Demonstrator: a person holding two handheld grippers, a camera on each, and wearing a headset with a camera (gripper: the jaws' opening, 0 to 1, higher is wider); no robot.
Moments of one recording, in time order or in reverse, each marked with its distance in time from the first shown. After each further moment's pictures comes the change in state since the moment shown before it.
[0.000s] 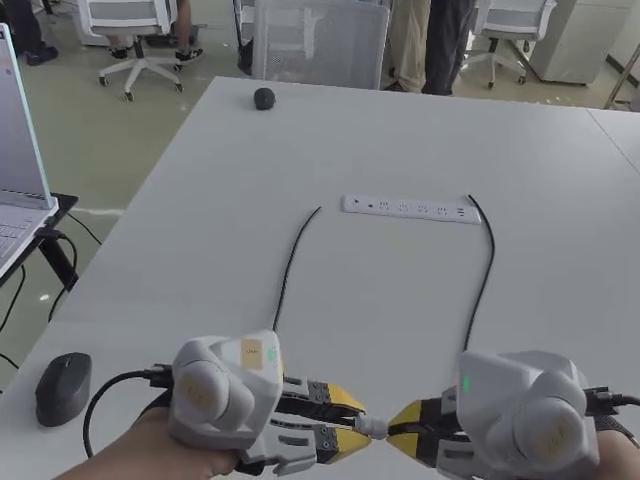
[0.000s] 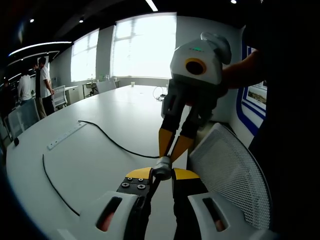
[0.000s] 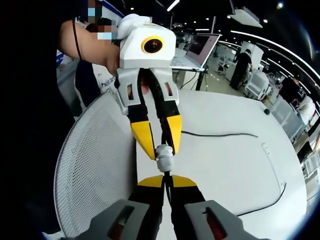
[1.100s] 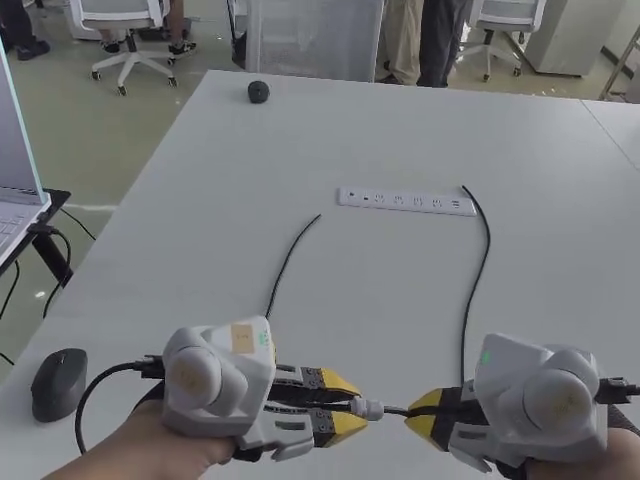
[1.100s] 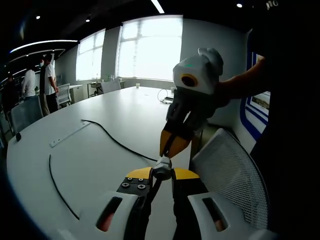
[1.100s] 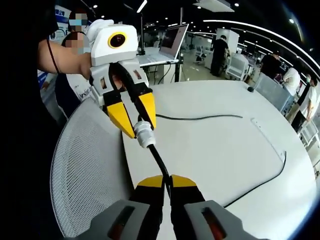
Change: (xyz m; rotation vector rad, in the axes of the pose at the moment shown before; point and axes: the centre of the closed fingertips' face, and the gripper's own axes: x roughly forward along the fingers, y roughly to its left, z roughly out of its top) left arm -0.002 0.005 0.006 -0.037 -0.022 0.031; right arm -0.007 -0.023 -0.033 0.223 0.013 -0.102
